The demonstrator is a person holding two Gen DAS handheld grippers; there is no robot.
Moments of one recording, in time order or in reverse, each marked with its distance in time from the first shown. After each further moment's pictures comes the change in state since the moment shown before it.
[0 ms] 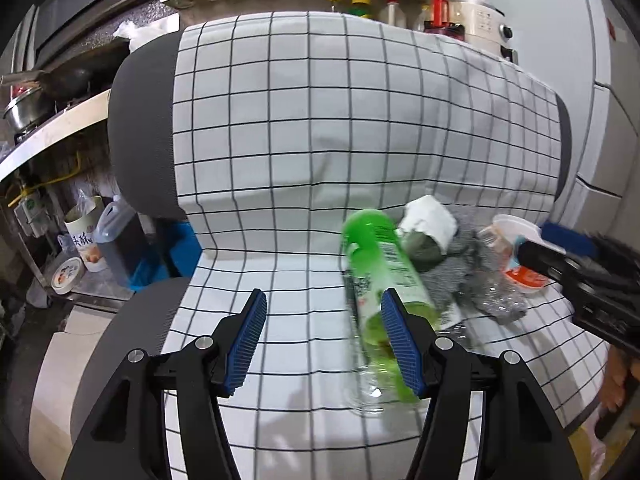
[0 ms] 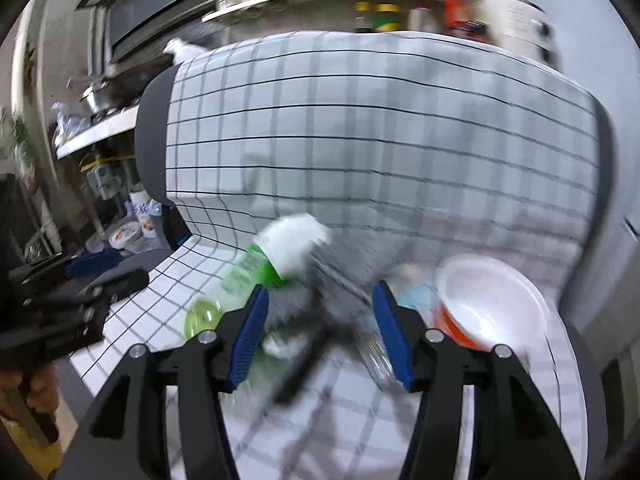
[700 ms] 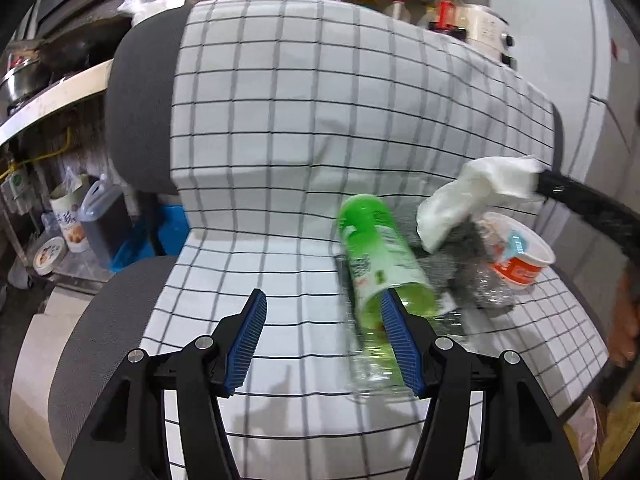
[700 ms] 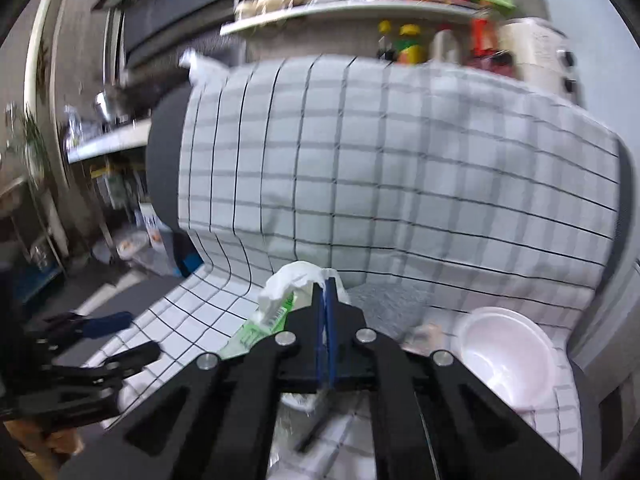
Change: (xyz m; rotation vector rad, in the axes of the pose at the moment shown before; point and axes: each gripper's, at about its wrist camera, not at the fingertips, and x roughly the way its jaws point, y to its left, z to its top) left arm -0.001 0.004 -0.014 -0.044 0.015 -0.090; right arm -0.046 -0.013 0.018 0.046 -0.094 0.022
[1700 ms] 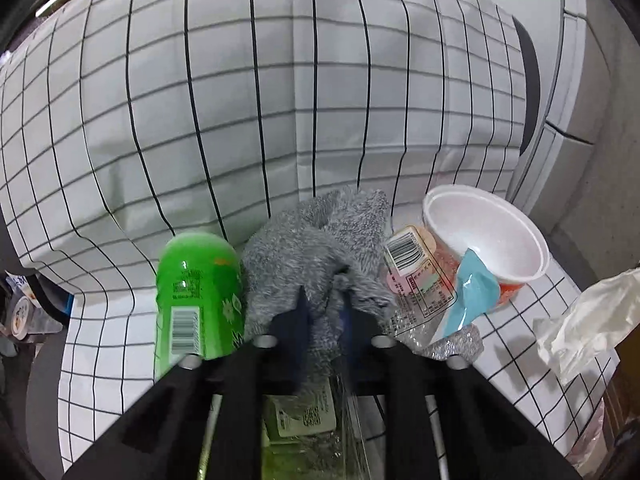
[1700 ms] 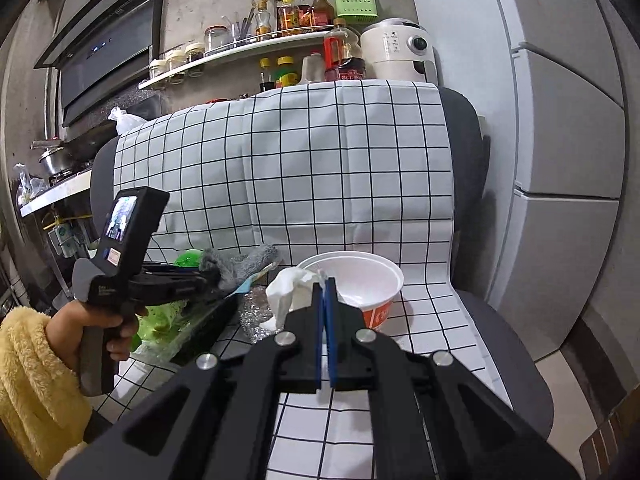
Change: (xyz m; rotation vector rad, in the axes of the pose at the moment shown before) left arm 0.116 -0.129 0.051 0.190 0.125 -0.093; right arm -0.103 -0.101 -0.088 0.175 -0.090 -0.209
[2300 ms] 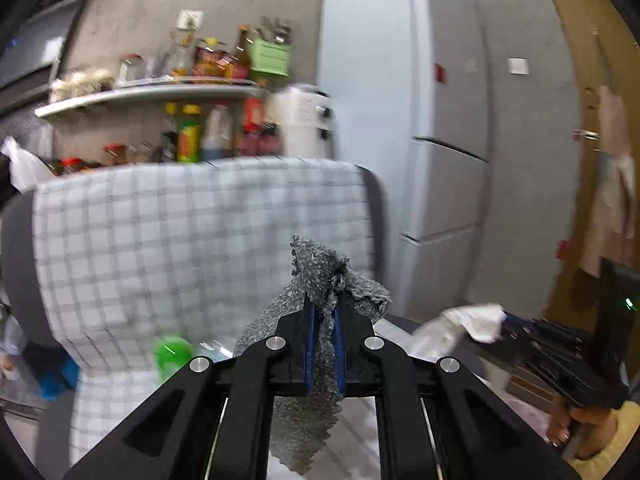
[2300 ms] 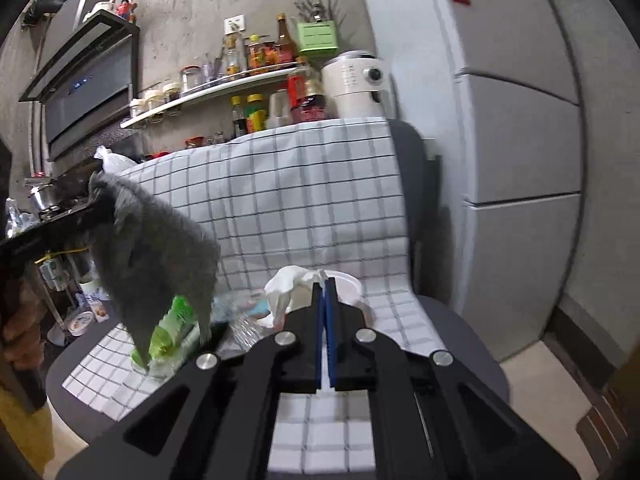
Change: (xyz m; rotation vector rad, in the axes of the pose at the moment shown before) left arm -0.219 -0.066 -0.039 0.104 -0.420 -0.284; right arm -0.101 -0.023 -0.002 0.079 -0.072 -0.118
